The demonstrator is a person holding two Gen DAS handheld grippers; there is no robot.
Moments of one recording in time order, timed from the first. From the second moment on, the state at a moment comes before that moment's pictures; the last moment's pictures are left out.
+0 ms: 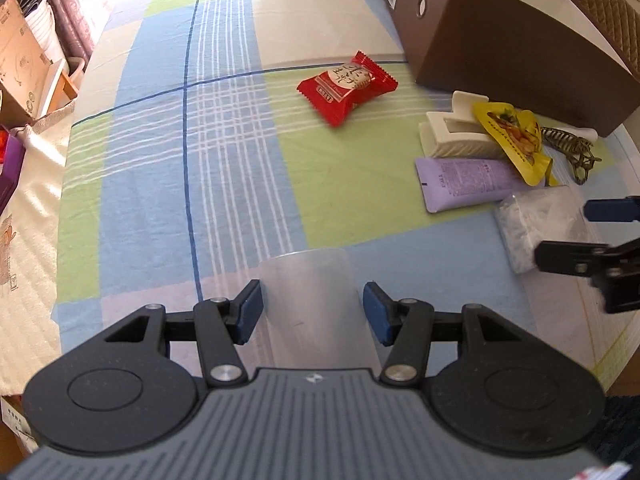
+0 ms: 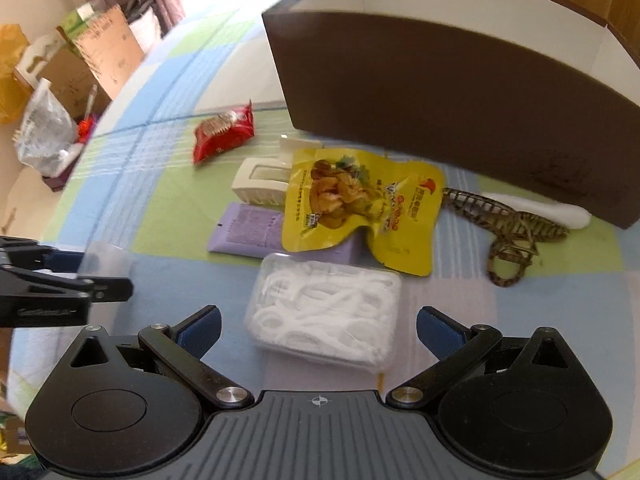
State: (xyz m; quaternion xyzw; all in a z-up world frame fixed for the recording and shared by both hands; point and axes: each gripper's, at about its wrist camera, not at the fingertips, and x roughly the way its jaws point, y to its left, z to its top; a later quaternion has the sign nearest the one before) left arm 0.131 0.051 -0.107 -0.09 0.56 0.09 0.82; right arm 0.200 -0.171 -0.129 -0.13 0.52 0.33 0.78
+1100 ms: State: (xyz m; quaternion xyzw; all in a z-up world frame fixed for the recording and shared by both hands) left arm 0.135 0.012 -0.066 -0.06 0.52 0.05 0.85; right arm 0.218 -0.301 -0.068 -0.09 0.48 0.26 0.83
